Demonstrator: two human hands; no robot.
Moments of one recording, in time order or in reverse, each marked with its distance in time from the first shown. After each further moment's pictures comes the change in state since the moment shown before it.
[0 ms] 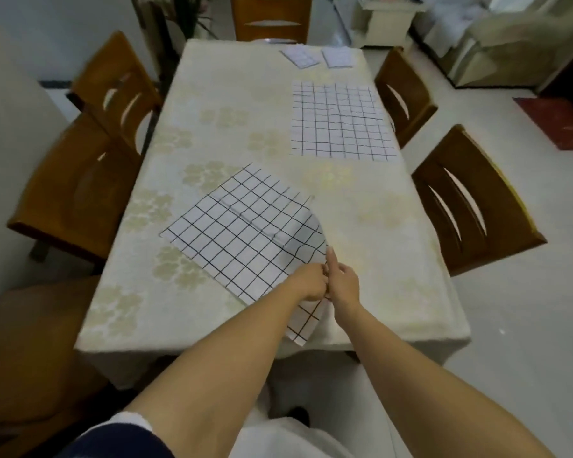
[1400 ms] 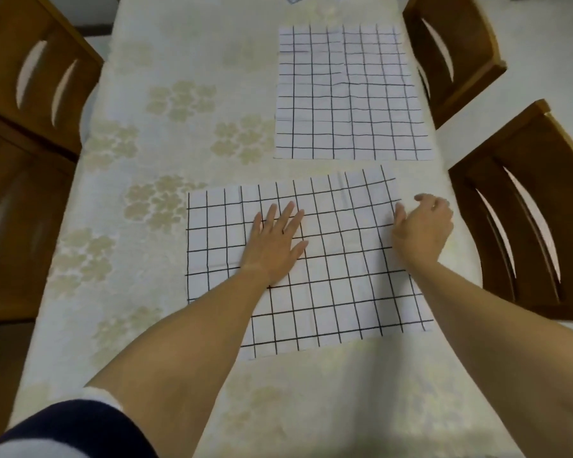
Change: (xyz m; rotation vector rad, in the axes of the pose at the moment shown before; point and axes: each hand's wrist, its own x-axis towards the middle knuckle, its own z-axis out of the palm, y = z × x) left_hand 0.228 -0.064 -0.103 0.546 0.283 0.086; right_hand 0.291 -0.136 -0.062 -0.840 0.497 -0.491
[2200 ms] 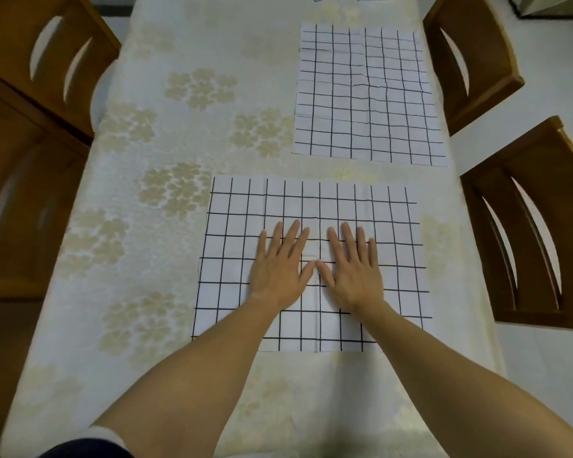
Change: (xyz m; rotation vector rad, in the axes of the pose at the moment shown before) left_hand -0.058 0.008 0.028 -0.033 0.094 -0.085; right_hand -0.130 -0.039 0.045 -0.265 -0.451 -0.543
